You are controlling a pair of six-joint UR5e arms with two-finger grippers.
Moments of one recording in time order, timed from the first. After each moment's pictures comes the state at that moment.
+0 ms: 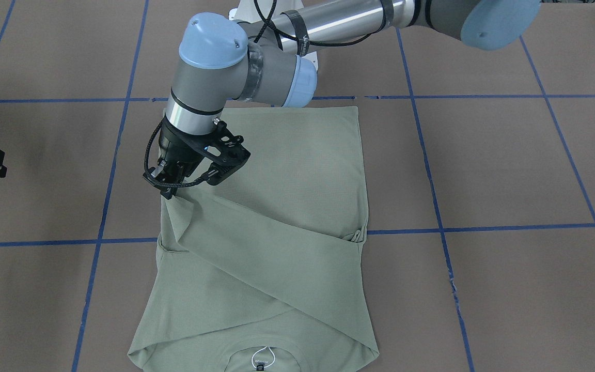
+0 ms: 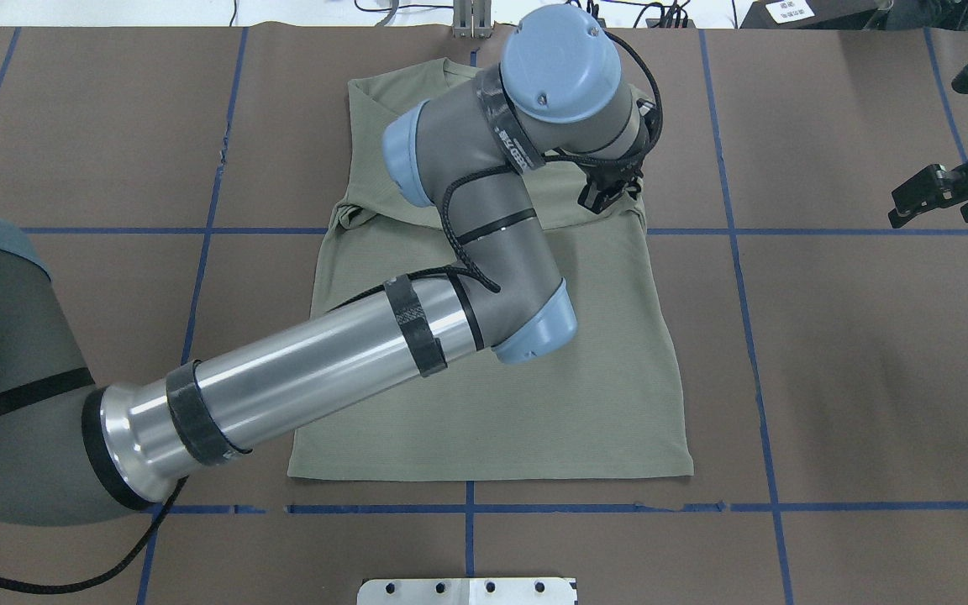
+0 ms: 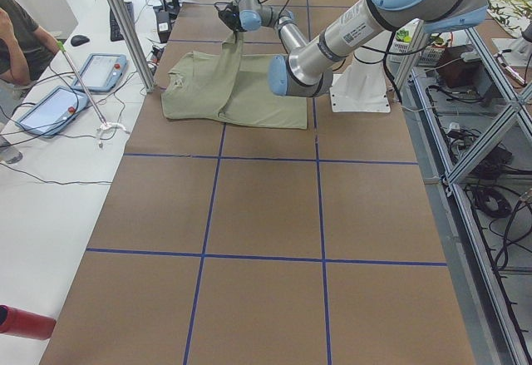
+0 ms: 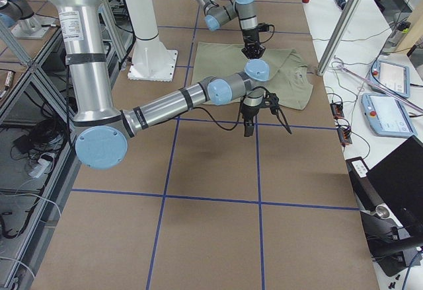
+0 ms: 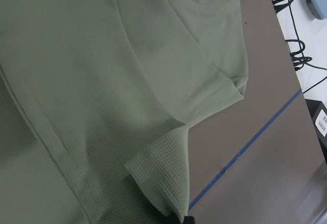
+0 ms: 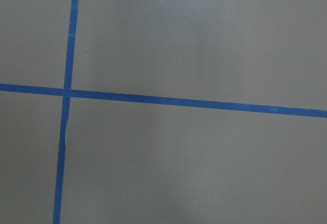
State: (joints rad) left arm -0.56 -2.81 -1.06 -2.08 -1.81 -2.22; right arm 1.18 -1.44 1.84 -1.62 2.26 0.45
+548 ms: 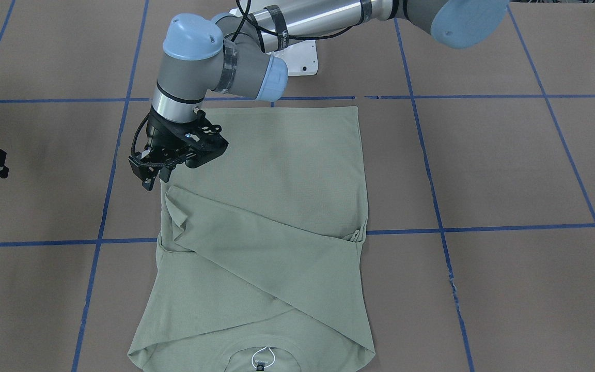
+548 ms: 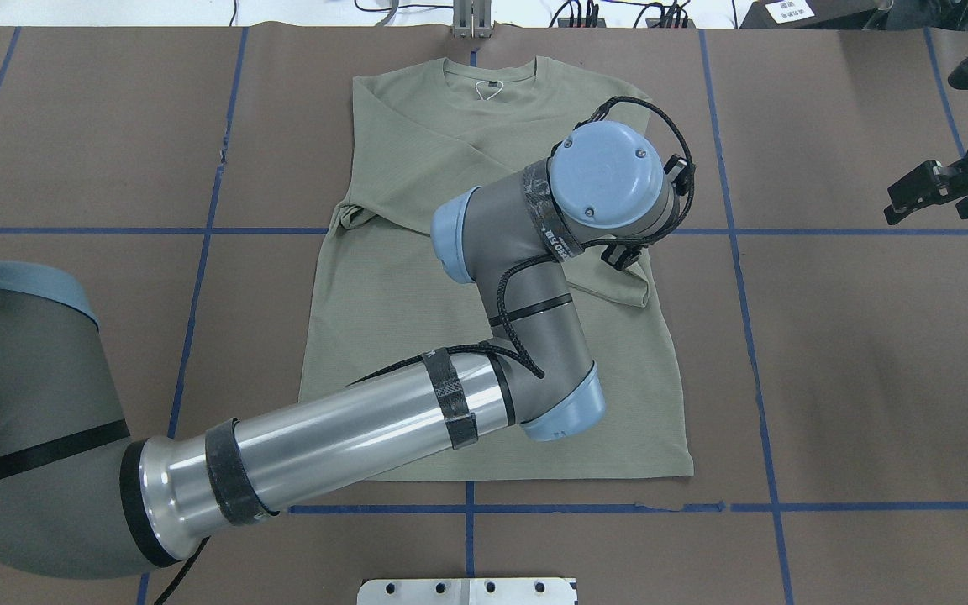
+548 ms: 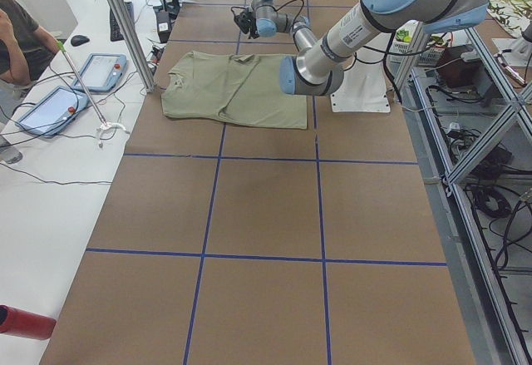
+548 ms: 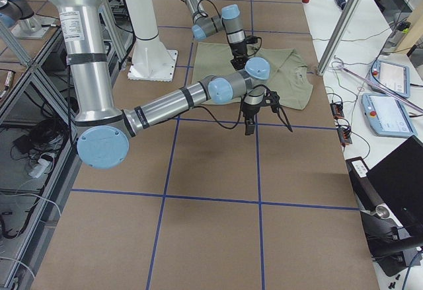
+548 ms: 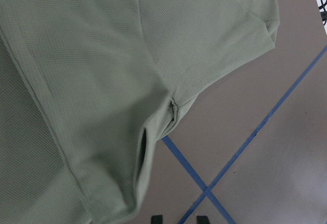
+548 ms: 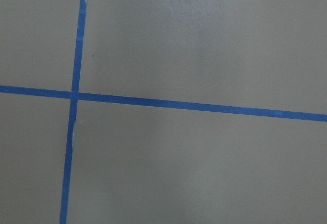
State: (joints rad) left arm -0.47 -2.82 -1.01 -2.16 -1.66 -2.18; right arm 1.18 -1.43 1.85 -1.62 2.27 0.45
